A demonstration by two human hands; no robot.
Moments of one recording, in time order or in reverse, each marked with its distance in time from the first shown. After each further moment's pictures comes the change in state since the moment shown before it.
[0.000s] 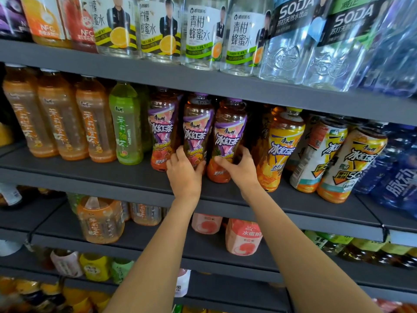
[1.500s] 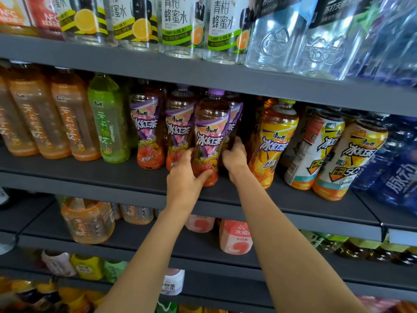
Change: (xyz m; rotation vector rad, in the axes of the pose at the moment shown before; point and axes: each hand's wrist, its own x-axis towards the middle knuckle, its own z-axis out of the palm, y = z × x) left_hand -0.021 0.013 -0.004 -0.008 -0.235 0.131; right_hand 0.040 0.004 0.004 0.082 0.009 0.123
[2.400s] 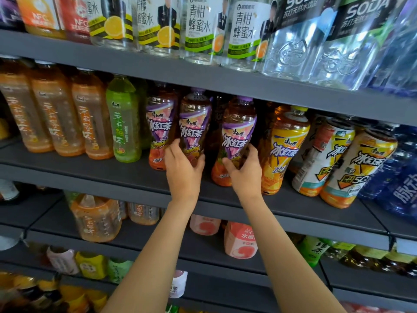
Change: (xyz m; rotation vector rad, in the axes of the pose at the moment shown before) left_hand 0.017 -0.011 -0.004 -0.124 0.355 -0.045; right_hand -0.057 0.001 -0.009 -0.120 0.130 -0.269
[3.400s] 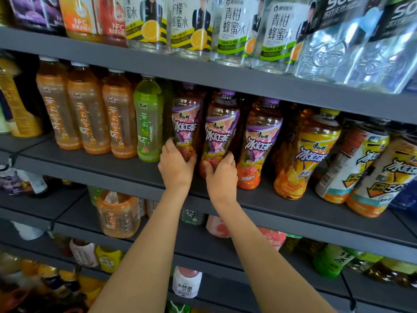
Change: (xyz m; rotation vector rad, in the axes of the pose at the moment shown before) left_hand 0.045 -0.045 -0.025 0.100 -0.060 -0.143; right_hand -0.028 -0.027 0.081 -0.269 -0.109 -0.053
